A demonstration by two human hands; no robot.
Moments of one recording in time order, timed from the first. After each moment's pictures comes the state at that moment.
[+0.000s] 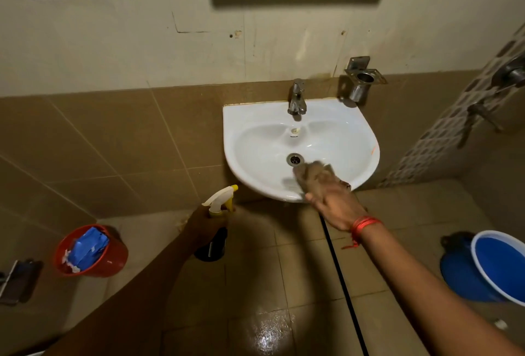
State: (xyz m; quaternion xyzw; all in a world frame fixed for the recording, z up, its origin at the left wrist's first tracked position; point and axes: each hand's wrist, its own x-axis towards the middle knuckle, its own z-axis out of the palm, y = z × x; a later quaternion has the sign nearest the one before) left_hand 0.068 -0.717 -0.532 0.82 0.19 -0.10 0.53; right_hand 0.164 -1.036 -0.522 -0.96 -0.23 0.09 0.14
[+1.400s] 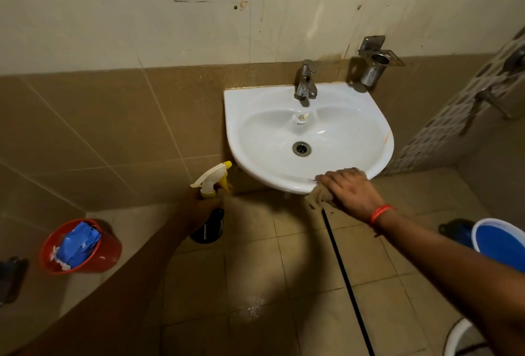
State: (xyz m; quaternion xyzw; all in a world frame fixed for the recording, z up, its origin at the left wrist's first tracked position) left_hand 0.088 -0.688 -0.523 0.79 0.20 -0.07 0.58; right_hand 0.197 -1.048 -0.574 -0.94 -0.32 -0.02 -0.15
